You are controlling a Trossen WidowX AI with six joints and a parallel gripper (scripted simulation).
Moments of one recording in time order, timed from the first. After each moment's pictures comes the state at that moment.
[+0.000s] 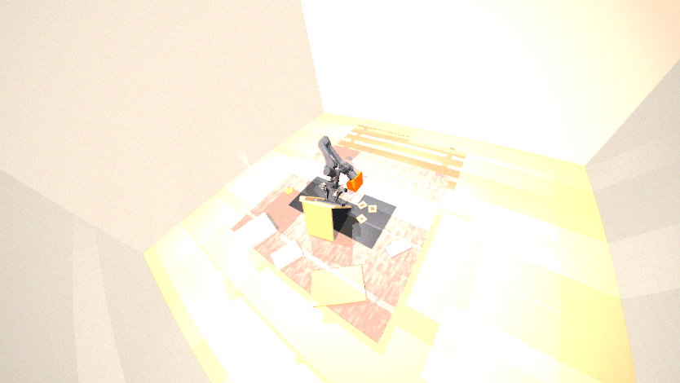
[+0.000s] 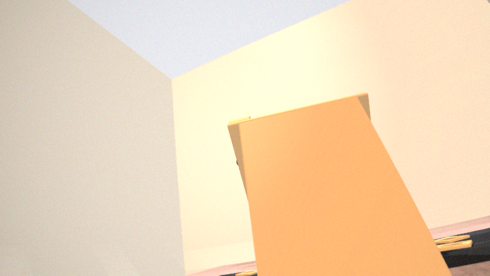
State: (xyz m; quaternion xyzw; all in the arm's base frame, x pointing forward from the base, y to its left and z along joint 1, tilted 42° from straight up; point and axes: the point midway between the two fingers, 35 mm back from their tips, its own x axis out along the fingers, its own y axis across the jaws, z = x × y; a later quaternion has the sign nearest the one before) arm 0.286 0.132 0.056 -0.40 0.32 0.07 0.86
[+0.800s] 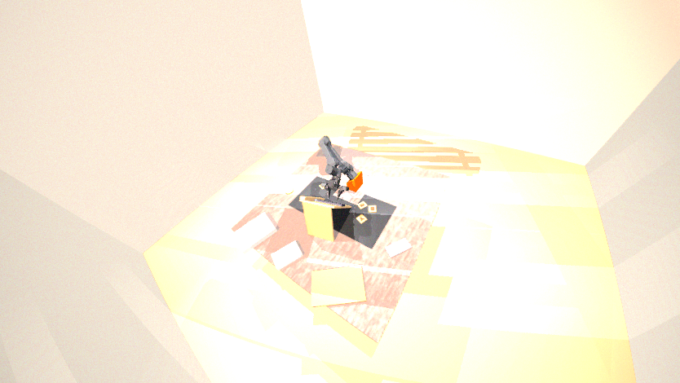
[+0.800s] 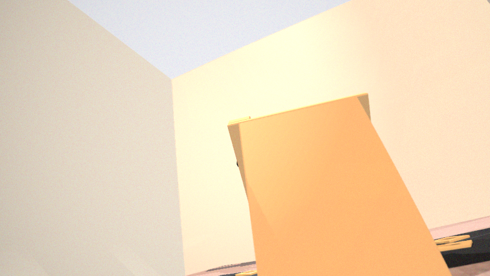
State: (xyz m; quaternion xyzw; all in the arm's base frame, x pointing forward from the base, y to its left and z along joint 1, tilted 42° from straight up) arm 0.272 0.135 0.056 -0.40 0.32 0.07 0.86
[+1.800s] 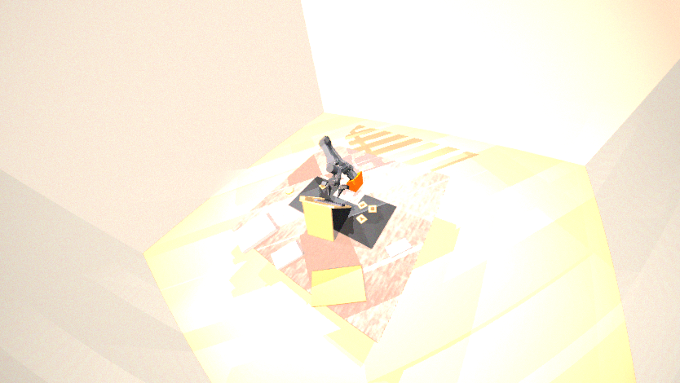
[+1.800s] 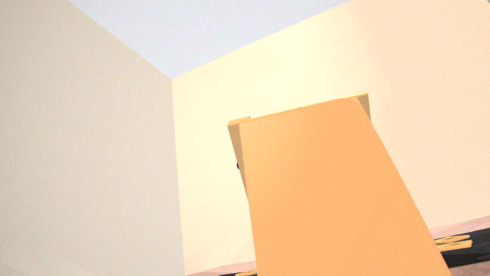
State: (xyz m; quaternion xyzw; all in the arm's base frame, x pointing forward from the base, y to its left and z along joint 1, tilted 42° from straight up) arm 0.263 0.137 0.061 -0.40 0.32 0.07 0.86
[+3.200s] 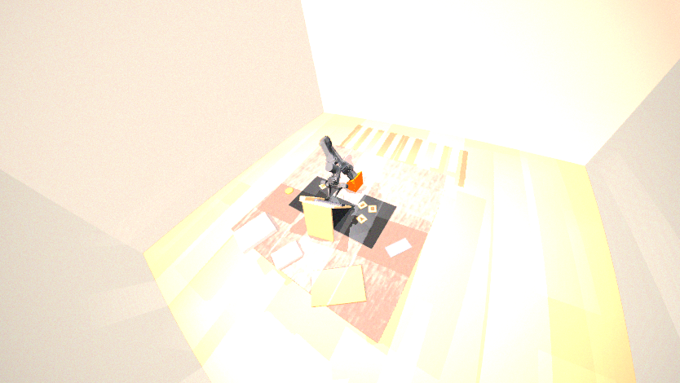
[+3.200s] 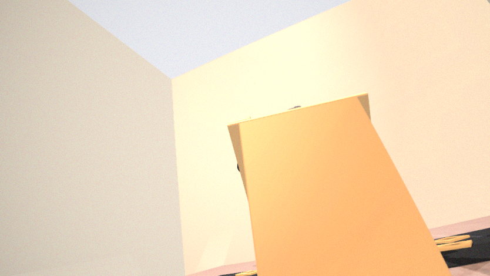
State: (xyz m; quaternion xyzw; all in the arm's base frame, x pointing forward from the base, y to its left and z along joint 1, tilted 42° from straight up) arm 0.262 0.136 0.070 -0.40 0.32 0.07 0.86
